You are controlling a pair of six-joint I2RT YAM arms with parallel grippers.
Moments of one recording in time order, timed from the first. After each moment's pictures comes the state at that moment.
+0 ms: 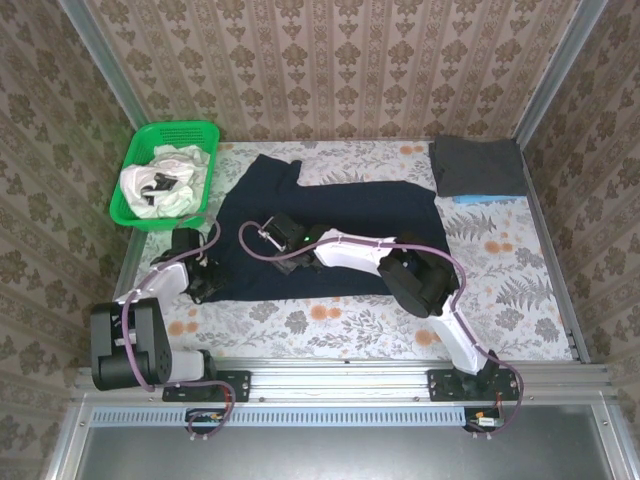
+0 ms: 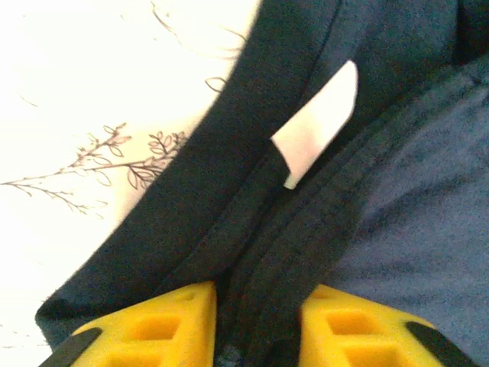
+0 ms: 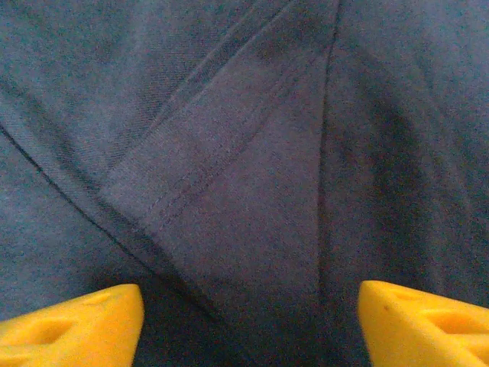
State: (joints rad) left arm 0.05 1.33 0.61 -0.51 0.13 -0.48; right arm 0.89 2.26 1.69 -0.41 0.24 -0.06
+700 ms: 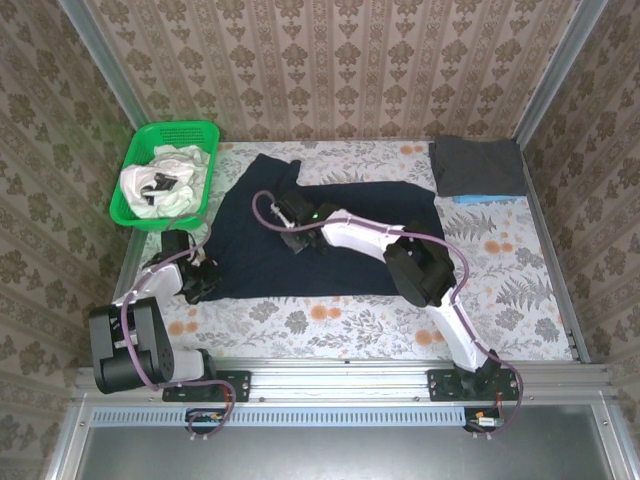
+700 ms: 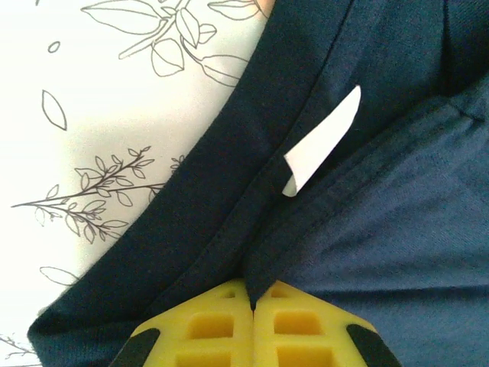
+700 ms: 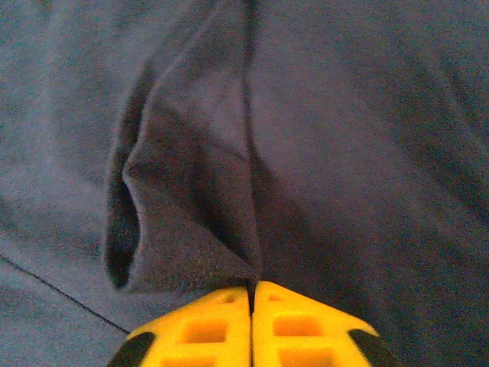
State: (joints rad) left arm 0.13 1.33 0.60 -0.48 0.22 -0.46; right arm 0.75 2.29 1.83 -0.53 0.10 0.15
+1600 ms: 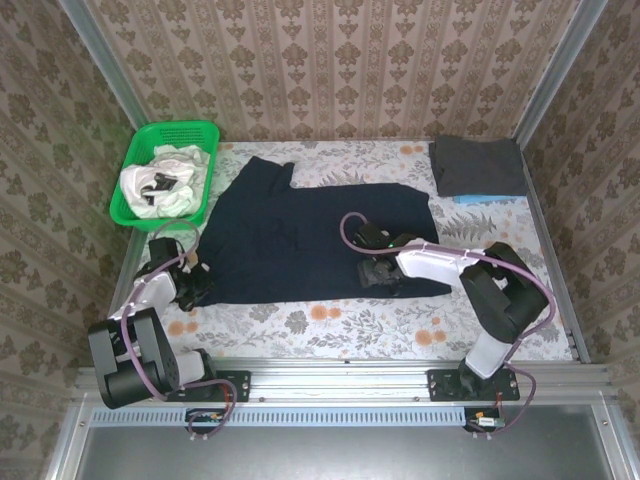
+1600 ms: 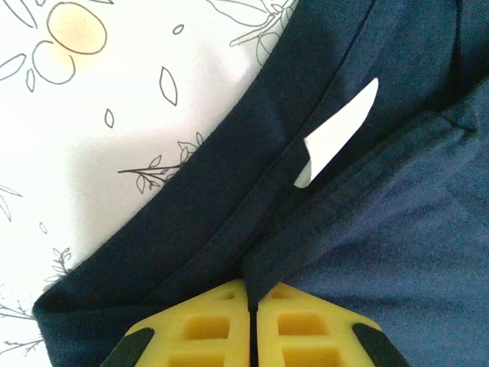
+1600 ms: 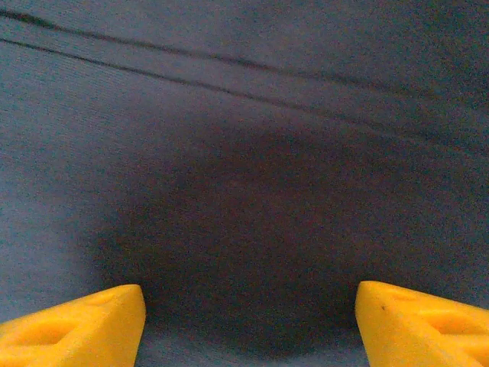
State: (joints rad) left arm 0.23 1.26 0.55 -0.51 0.23 -0.45; right arm 0.63 1.69 0.94 -0.55 0.24 0.50
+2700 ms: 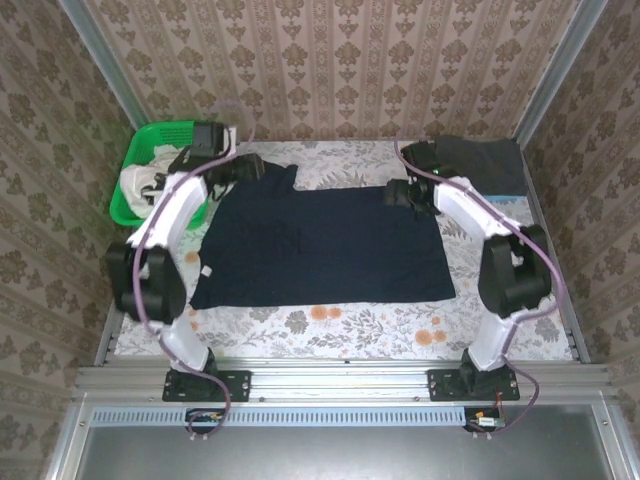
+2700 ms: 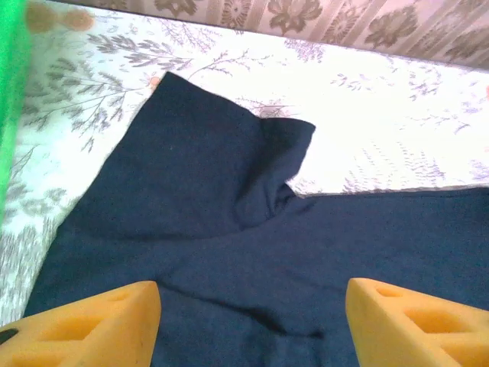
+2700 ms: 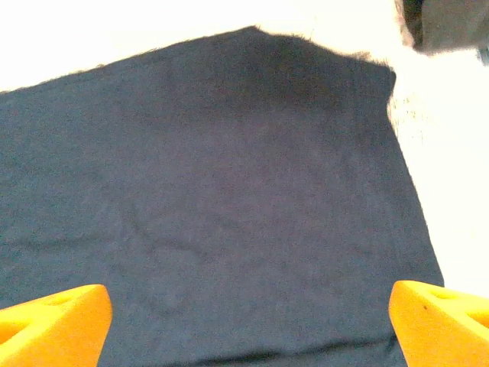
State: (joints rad) left arm -0.18 1.82 1.61 -0.58 0.16 -0.21; right arm 0.22 1.86 1.50 -0.70 0.15 0.44
